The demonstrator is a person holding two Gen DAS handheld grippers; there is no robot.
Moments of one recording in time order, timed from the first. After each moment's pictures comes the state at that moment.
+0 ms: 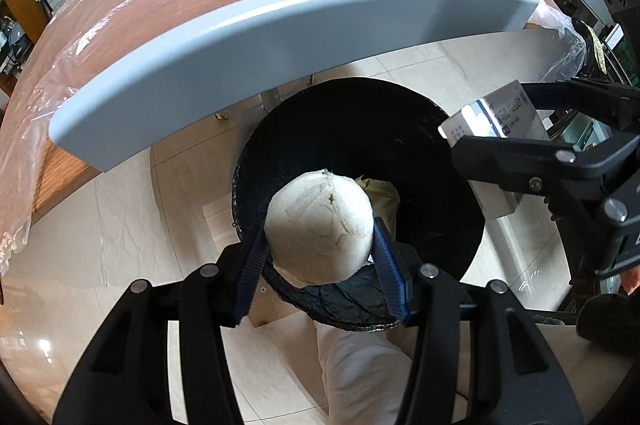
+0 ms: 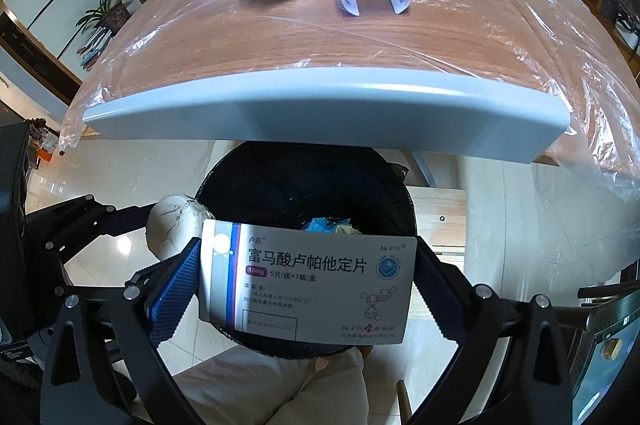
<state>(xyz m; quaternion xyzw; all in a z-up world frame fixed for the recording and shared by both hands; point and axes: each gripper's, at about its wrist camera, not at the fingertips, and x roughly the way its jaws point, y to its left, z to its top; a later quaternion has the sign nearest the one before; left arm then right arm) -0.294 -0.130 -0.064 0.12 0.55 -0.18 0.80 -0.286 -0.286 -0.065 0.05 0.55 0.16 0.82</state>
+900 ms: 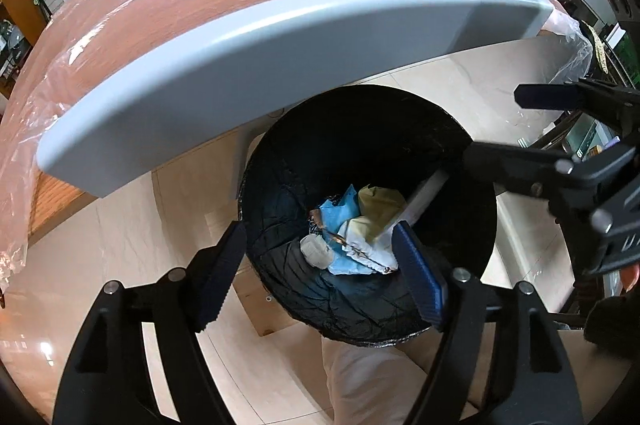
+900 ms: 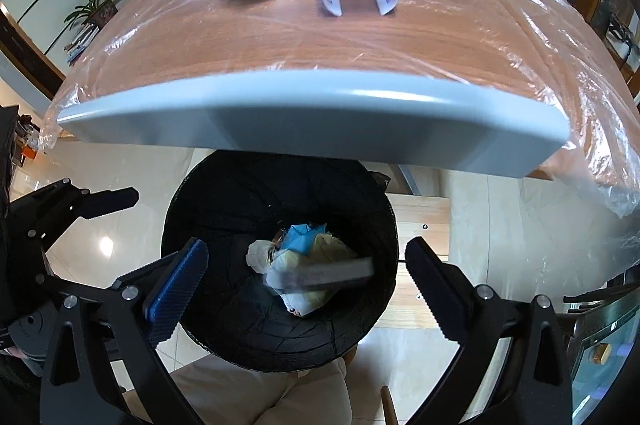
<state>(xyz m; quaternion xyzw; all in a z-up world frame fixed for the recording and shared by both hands) -0.282 -0.128 -0.059 0.13 0.55 -0.18 0.80 -0.280 -0.294 -0.070 0.03 0.54 0.14 0.83</state>
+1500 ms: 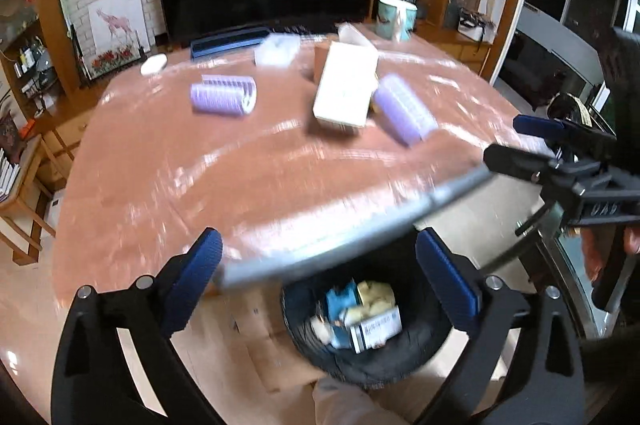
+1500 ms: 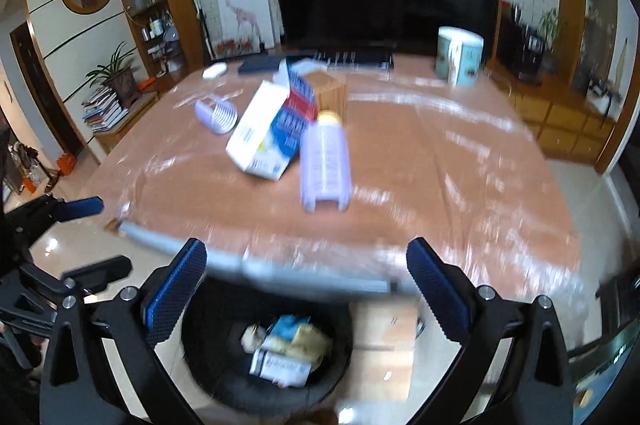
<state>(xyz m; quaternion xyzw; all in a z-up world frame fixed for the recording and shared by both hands) -0.272 -0.096 0.051 0.07 0.41 -0.19 0.89 -0.273 -0.316 0.036 0.00 0.39 0.12 0.91</state>
